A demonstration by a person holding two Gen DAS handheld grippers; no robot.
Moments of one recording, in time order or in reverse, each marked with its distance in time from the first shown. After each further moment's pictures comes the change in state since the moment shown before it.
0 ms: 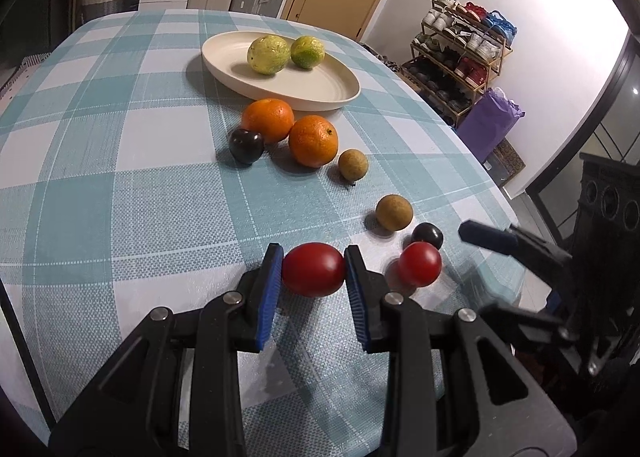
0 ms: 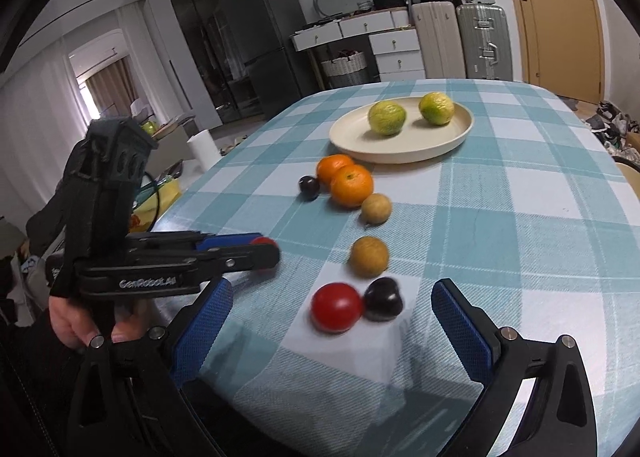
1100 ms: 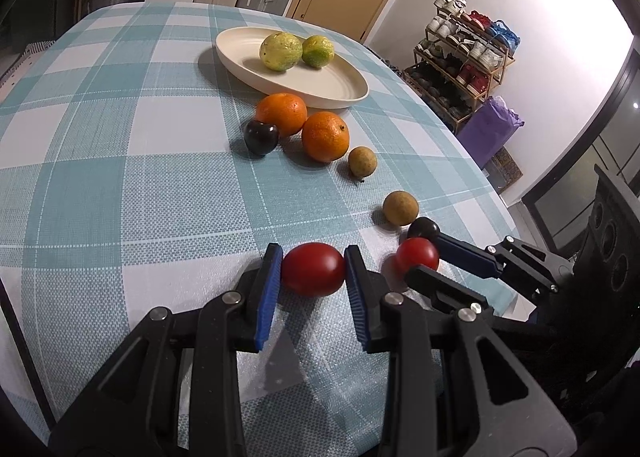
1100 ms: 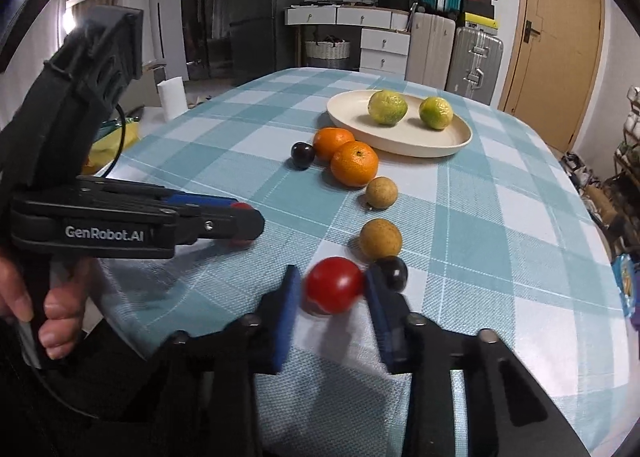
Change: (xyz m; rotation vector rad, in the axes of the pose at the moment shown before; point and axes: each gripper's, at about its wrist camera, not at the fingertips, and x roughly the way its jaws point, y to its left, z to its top) left arm -0.003 0.010 -0.006 -0.044 -0.008 -0.013; right arm 0.031 0.041 -0.011 -0.203 0.057 -0.281
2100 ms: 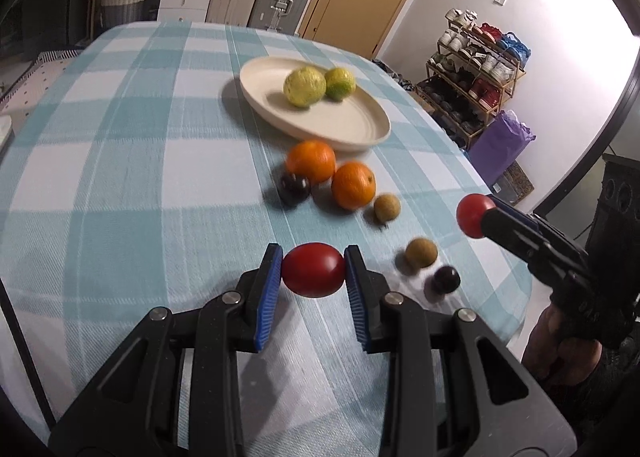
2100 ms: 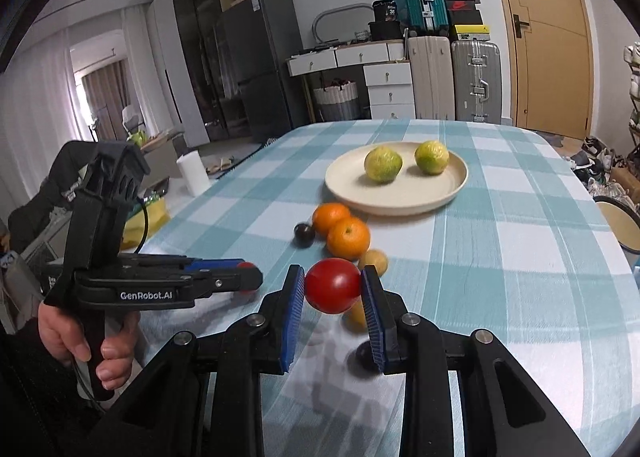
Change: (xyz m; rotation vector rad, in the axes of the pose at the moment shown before) left arm -0.017 0.012 0.032 -0.007 -0.055 0.052; right arm -0.027 -0.047 0.036 0.170 -0.173 0.166
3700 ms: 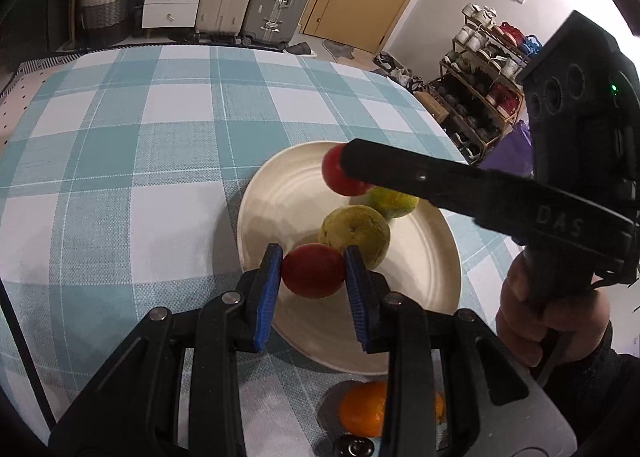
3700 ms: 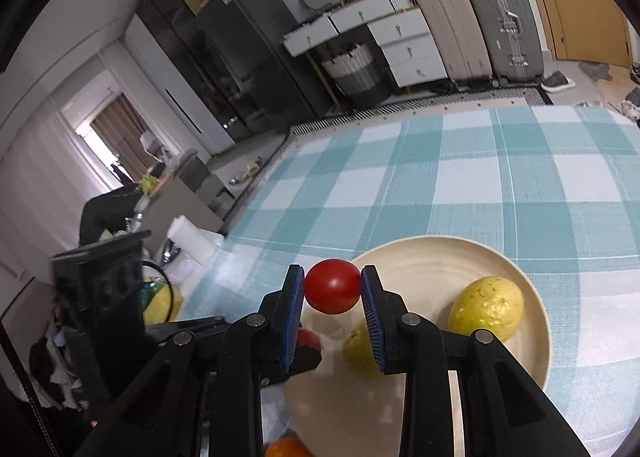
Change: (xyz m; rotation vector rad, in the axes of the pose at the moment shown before) left arm 0.135 0.044 0.187 -0.003 0.073 -0.001; right arm 0.210 -0.091 0.180 0.217 0.197 0.216
